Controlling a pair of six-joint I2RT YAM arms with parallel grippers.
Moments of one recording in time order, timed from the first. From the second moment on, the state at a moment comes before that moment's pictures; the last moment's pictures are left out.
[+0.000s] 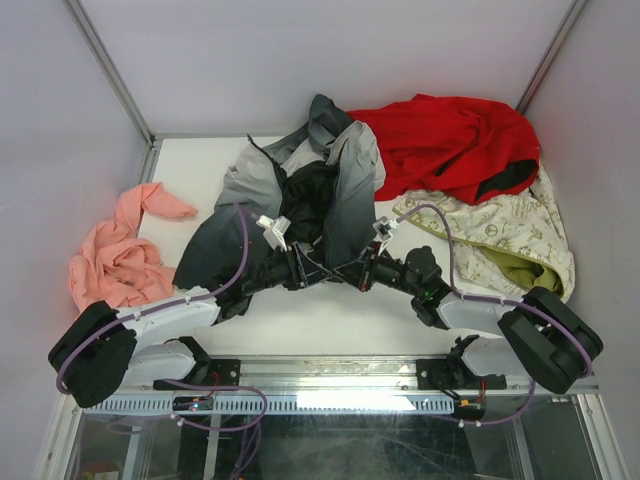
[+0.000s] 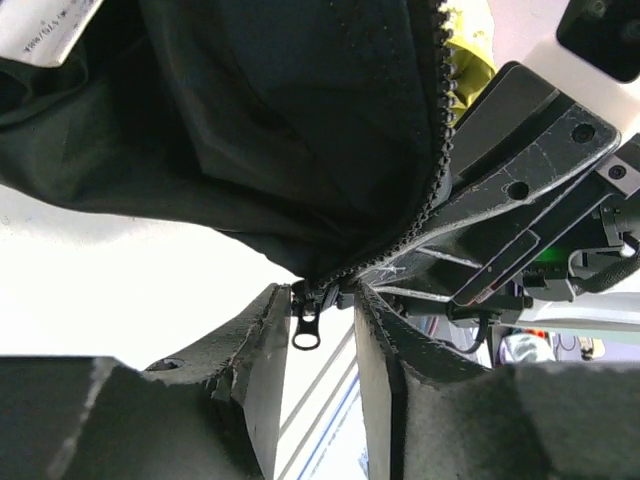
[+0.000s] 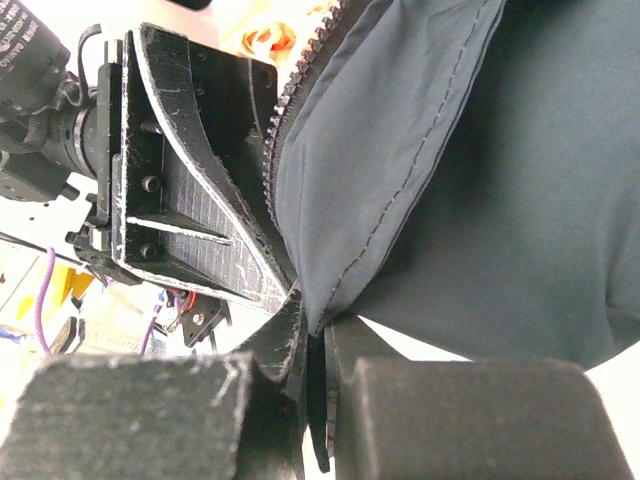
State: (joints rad) left arm -0.77 1.16 0.42 0.44 0.28 -0.95; right arm 0.71 1.28 0.28 0.94 -0.47 0.67
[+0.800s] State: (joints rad) left arm -0.77 1.10 0.35 0.42 0.26 -0.99; right arm 0.72 1.26 0.26 0.94 -0.42 0.67
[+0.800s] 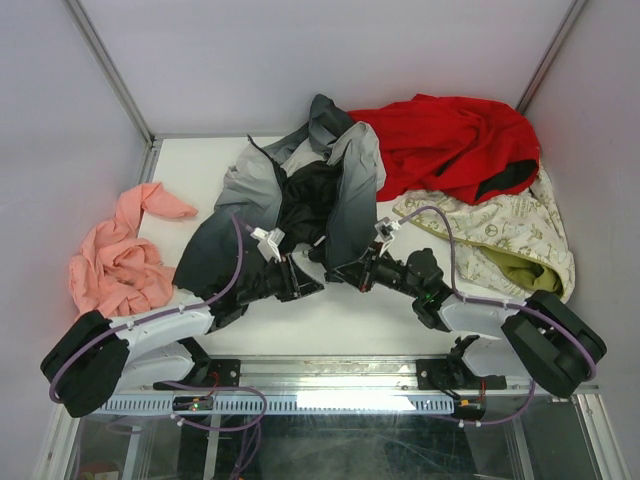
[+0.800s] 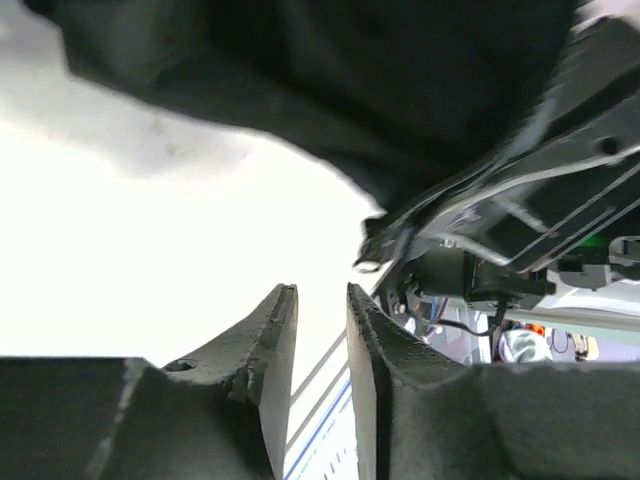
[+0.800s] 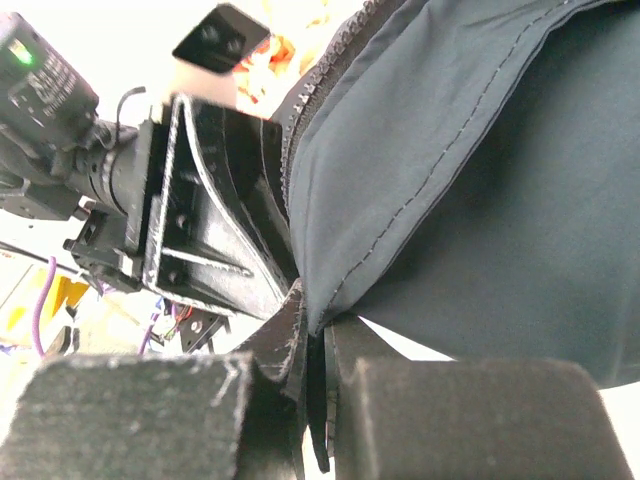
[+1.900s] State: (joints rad) left arm -0.57 1.25 0.66 -0.57 -0.30 -0.82; right arm 0.66 1.17 0.22 0.91 -0.43 0.56
